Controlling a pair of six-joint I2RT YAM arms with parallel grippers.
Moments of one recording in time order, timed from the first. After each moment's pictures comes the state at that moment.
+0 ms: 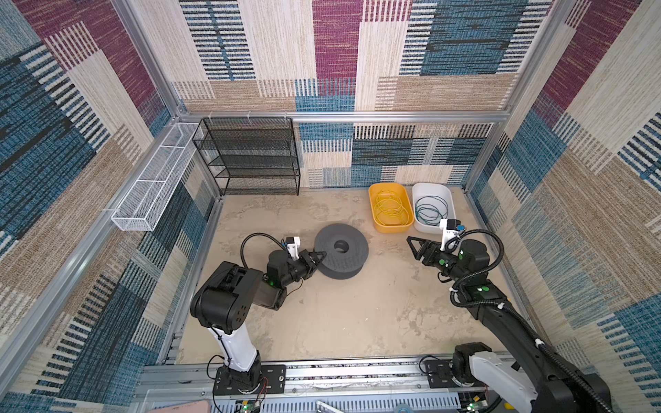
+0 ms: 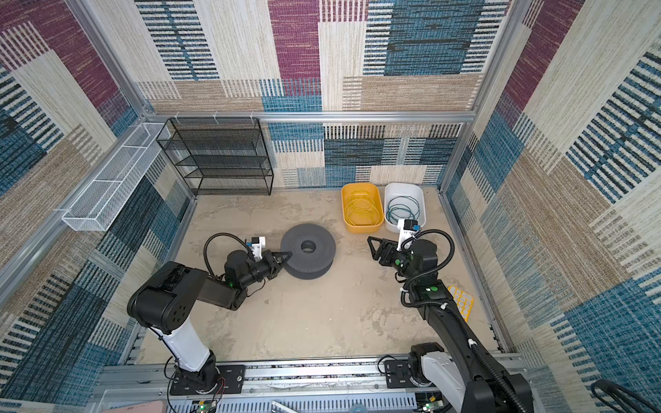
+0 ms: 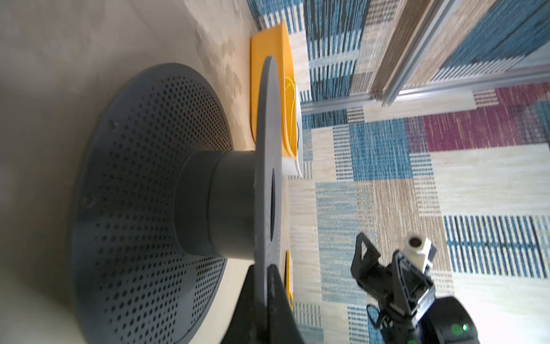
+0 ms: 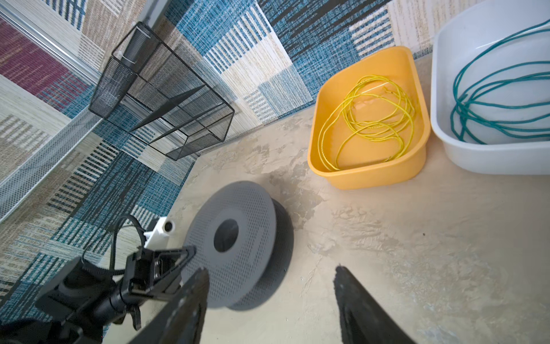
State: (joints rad) left arm -0.35 1.77 0.40 1.15 0.56 -1.23; right arm 0.12 0.93 0.51 0.16 -0.42 0.57
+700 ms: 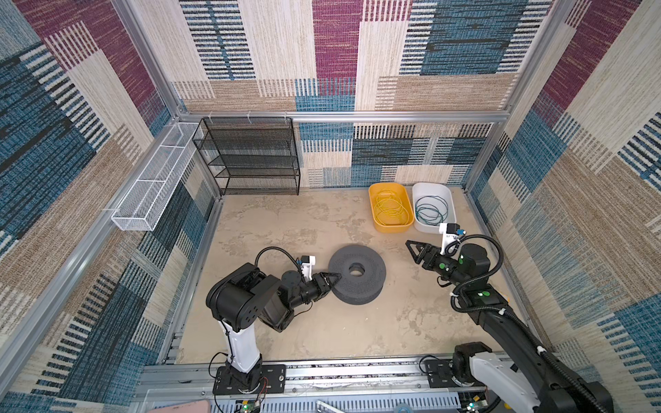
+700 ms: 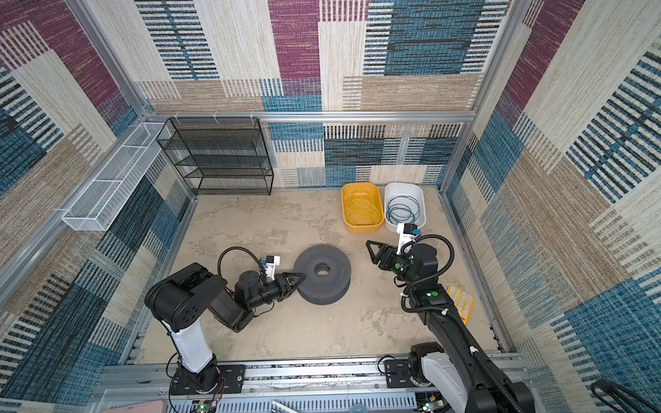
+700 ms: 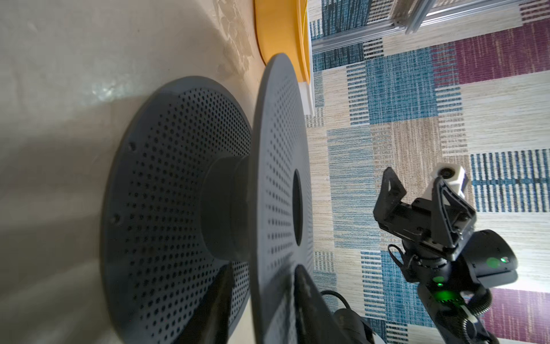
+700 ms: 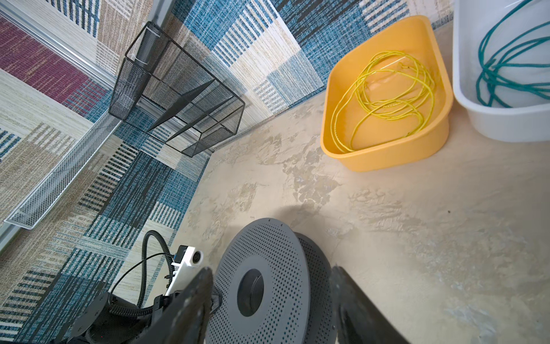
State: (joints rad) left arm -0.53 1.84 0.30 1.30 0.49 -1.22; right arm 0.13 0.88 0.47 0.15 -0.45 0.64
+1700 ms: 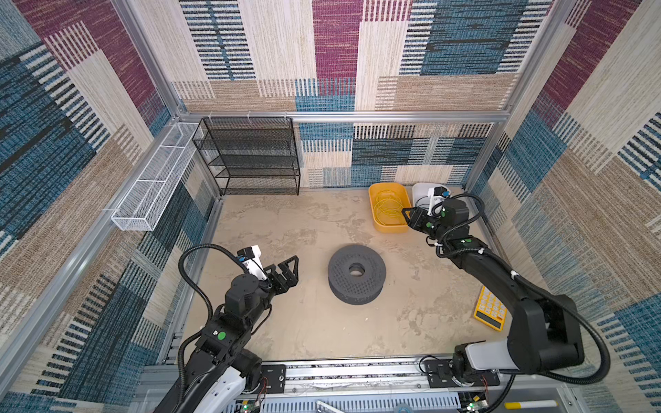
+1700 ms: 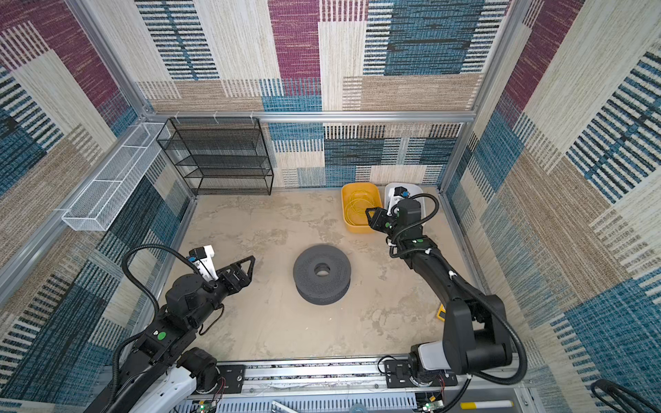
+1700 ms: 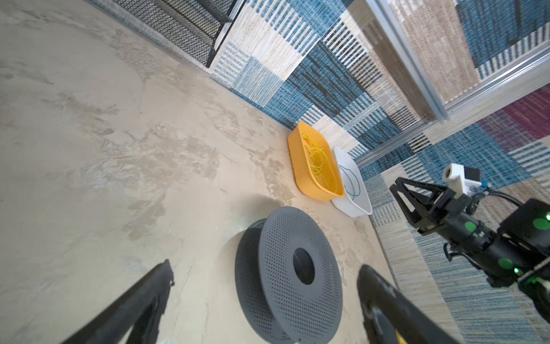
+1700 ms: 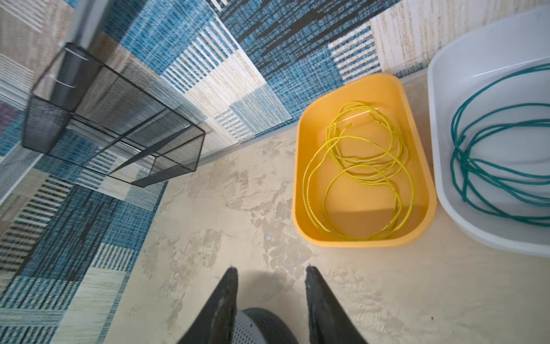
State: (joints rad) left arm -0.47 0.50 0.51 -0.32 -0.12 -0.74; right arm 0.14 1.45 0.98 0.08 -0.31 0.56
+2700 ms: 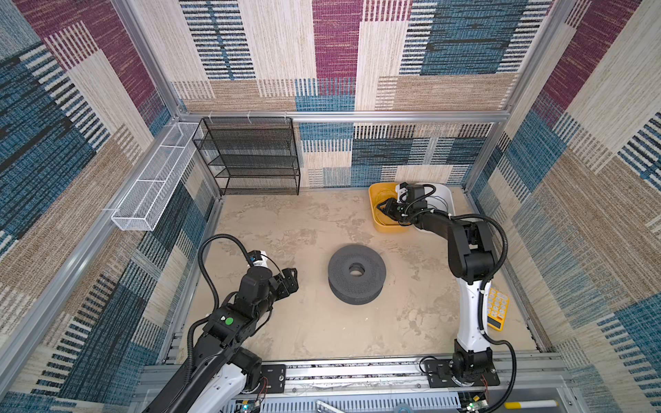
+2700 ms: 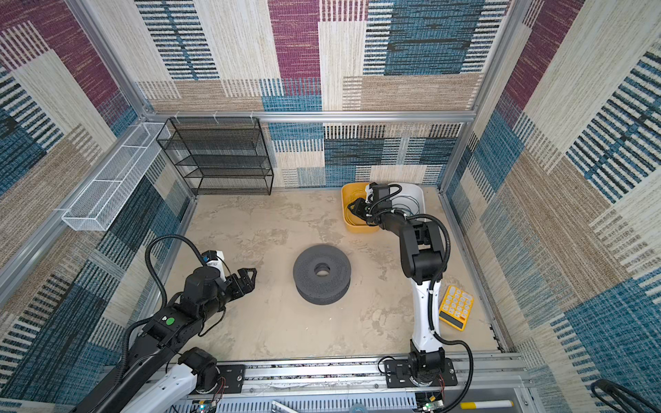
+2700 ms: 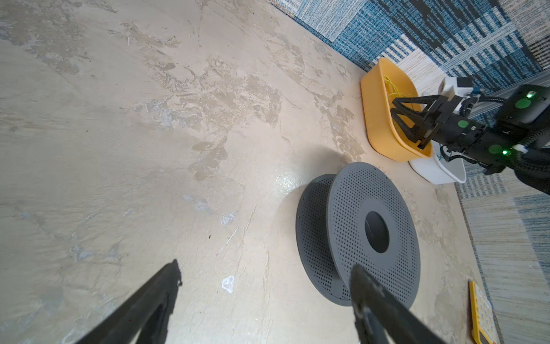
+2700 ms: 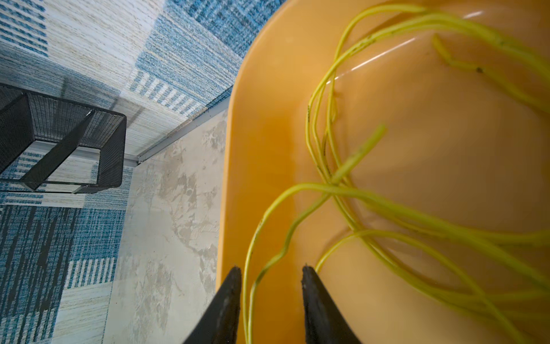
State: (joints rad) left arm -0.46 0.65 0.57 -0.52 -0.15 -0.72; right arm 0.14 2.24 1.59 0.02 -0.48 0.62
